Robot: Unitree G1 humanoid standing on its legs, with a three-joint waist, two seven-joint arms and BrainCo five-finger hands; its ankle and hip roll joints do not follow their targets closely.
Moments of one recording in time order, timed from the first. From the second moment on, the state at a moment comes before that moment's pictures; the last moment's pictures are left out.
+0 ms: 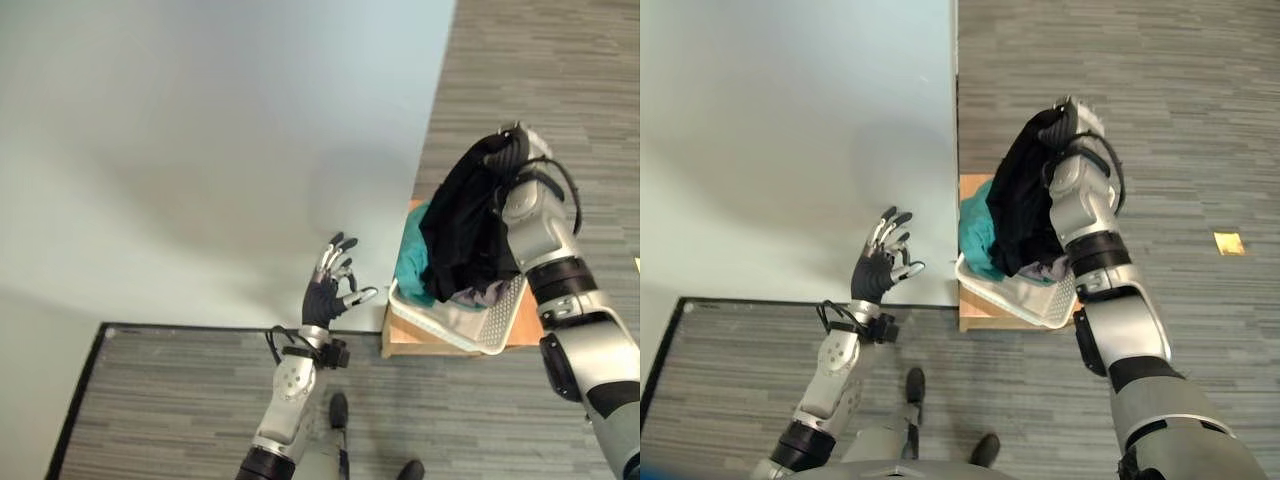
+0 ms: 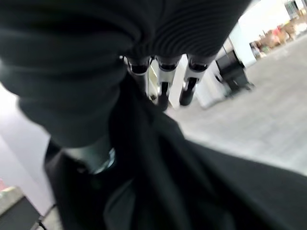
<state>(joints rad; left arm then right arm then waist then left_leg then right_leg) -0.06 0.05 -0.29 0.08 -0.26 -0.39 0.04 -0.90 -0.40 0.08 0.63 -0.53 0.34 -0.16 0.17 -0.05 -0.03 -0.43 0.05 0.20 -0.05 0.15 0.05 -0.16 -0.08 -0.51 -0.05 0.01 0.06</state>
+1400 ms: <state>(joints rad) -0.12 0.16 -0.46 0.26 0.24 -0.19 0.15 -0.02 -0.23 0.23 0.20 -0.30 0.09 0.03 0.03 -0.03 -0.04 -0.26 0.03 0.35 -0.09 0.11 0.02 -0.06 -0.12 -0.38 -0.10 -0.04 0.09</state>
